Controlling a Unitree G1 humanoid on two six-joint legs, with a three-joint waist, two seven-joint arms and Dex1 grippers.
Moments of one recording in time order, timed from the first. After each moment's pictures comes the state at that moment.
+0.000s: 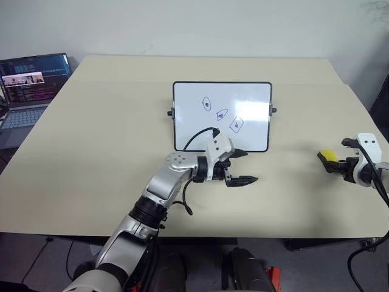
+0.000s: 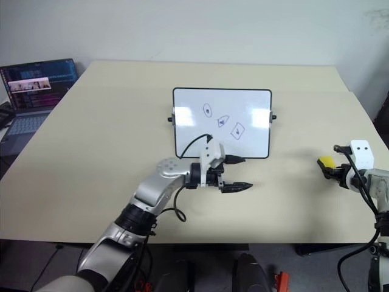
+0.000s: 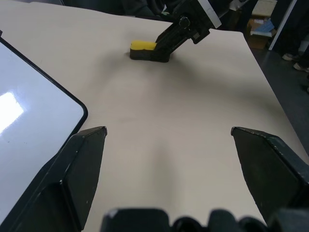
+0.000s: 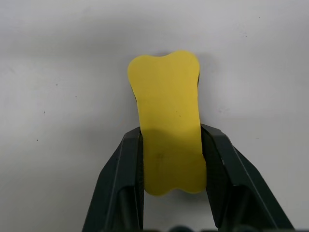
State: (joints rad) left arm -0.65 0.23 -0.35 0.17 -0.23 0.34 -0.97; right arm -0.46 -0.84 -0.23 0.31 0.33 0.95 0.57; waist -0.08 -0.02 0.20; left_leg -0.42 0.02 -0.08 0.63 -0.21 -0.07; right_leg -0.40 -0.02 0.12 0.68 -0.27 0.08
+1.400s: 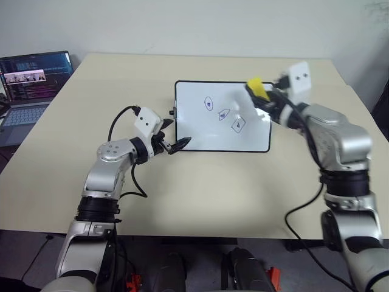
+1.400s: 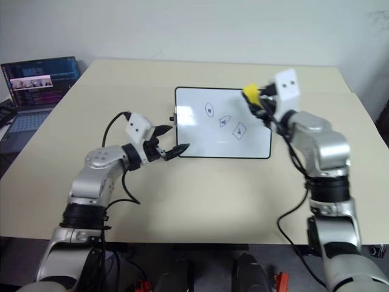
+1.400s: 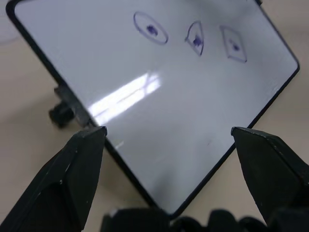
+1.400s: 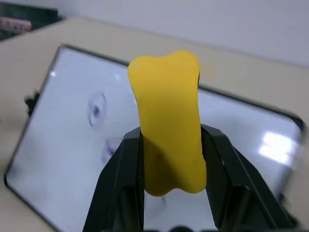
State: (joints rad) left arm -0.57 0.50 0.01 0.19 -0.20 0.29 -0.77; right arm -0.93 -0.33 0.00 0.07 0.28 0.77 0.37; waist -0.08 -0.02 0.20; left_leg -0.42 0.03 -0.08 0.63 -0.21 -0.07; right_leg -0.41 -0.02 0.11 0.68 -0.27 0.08
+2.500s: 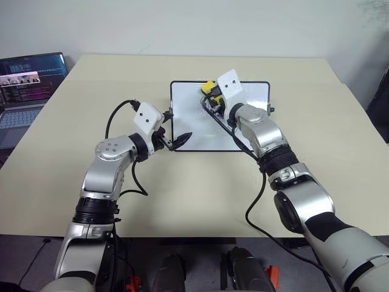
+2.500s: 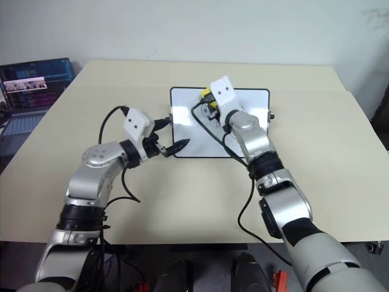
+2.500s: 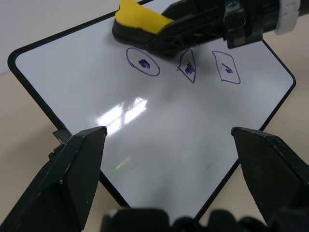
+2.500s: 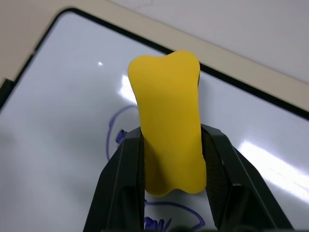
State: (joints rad) left arm -0.58 0.50 0.00 0.09 -0.20 0.32 -0.75; right arm -1.17 -0.08 0.12 0.83 -0.02 0.27 0.23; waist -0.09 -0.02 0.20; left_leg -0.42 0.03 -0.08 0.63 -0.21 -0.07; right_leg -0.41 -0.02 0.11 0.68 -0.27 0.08
